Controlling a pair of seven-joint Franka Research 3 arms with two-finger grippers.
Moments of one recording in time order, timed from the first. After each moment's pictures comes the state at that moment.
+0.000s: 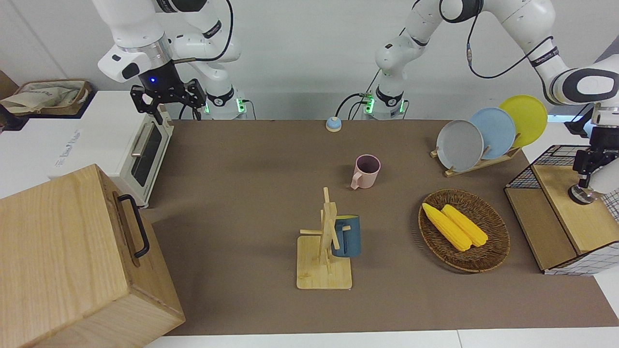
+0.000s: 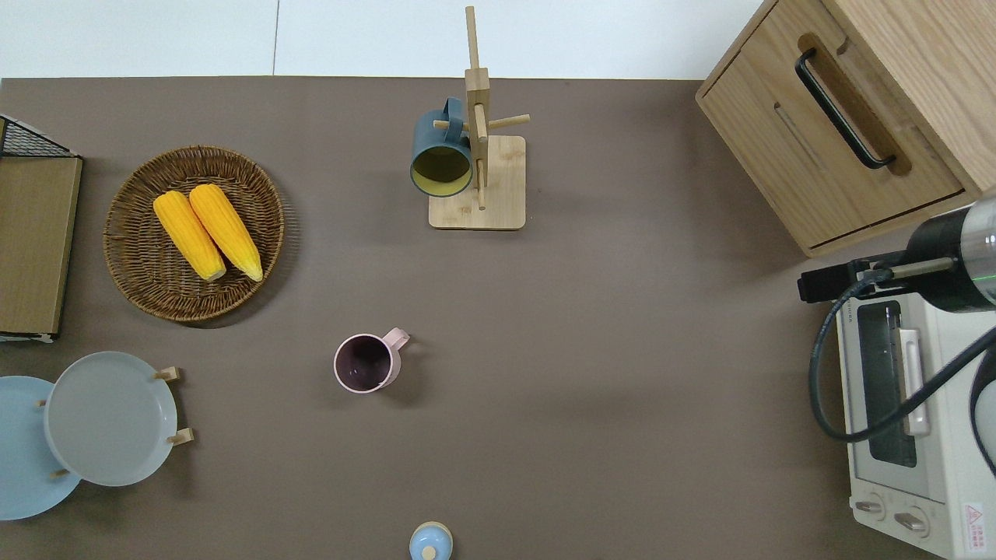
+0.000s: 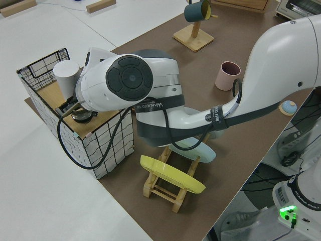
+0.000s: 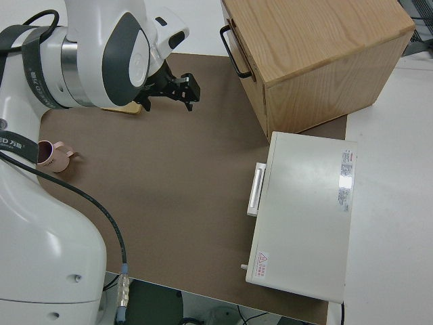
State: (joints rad) left arm 0.56 0.33 0.03 -1.67 -0.76 2.46 1.09; right arm 0.00 -0.02 0.07 -1.56 0.03 1.56 -0.03
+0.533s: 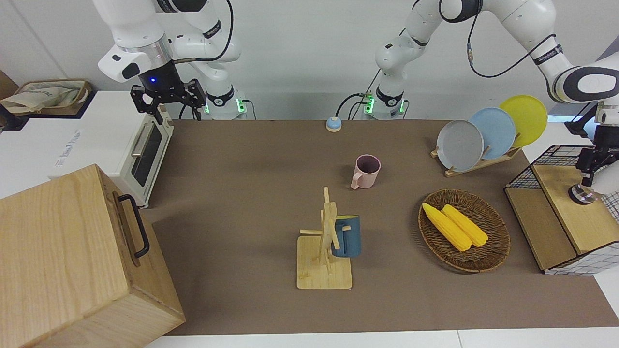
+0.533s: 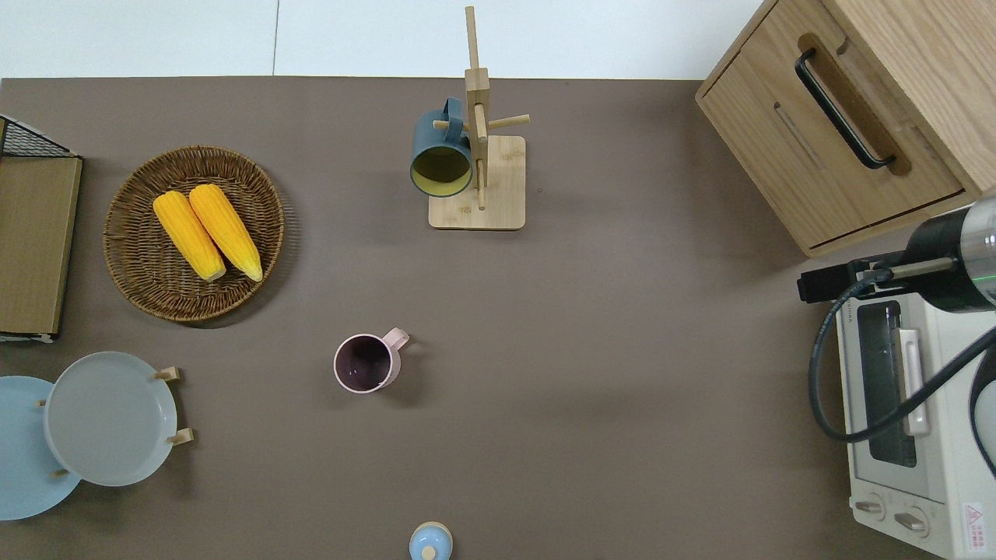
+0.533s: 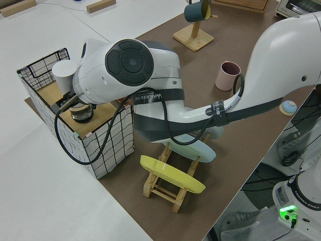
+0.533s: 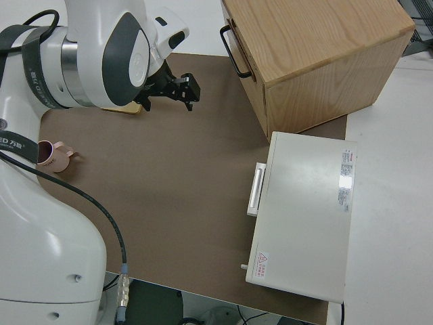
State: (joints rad) left arm 0.56 0.32 0.03 -1.64 -0.66 2.46 0.99; right arm 0.00 -0.02 0.07 -1.56 0.03 1.56 -0.03
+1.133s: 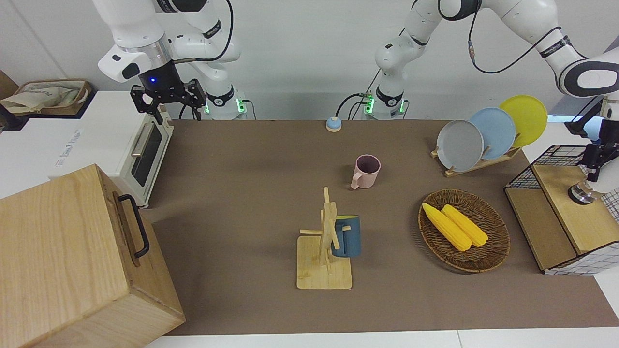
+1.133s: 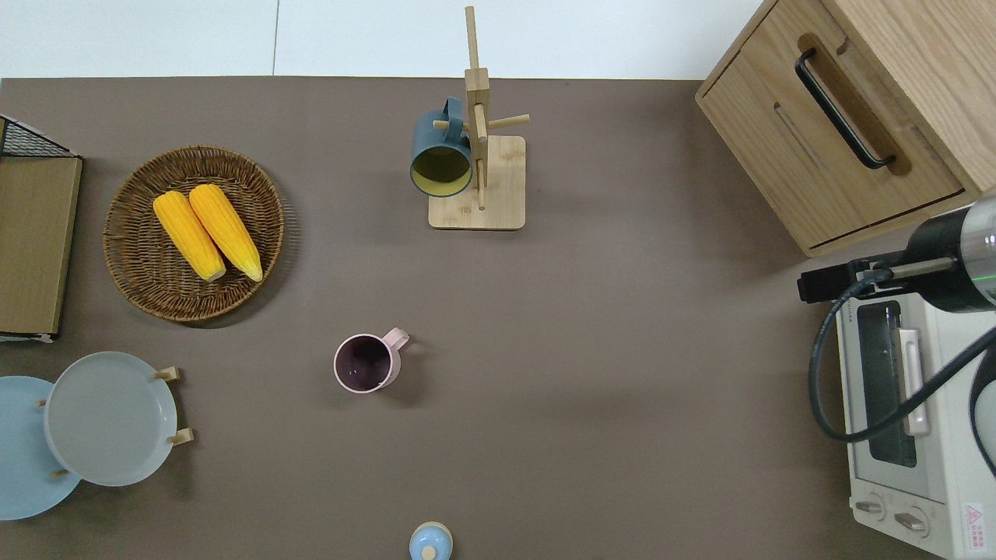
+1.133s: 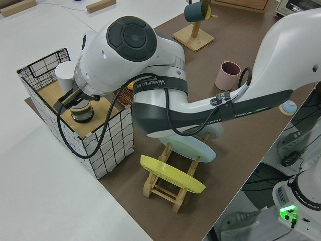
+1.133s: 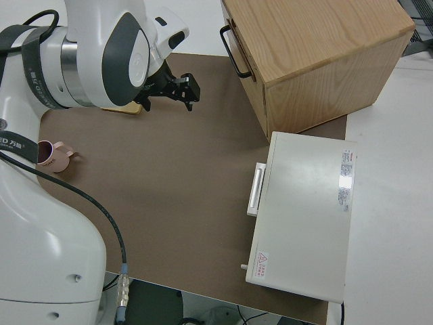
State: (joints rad) left arm 0.55 0.29 0.03 -1.63 -0.46 2.41 0.79; right arm 0.00 -0.02 0.07 -1.56 0.03 1.56 -0.03
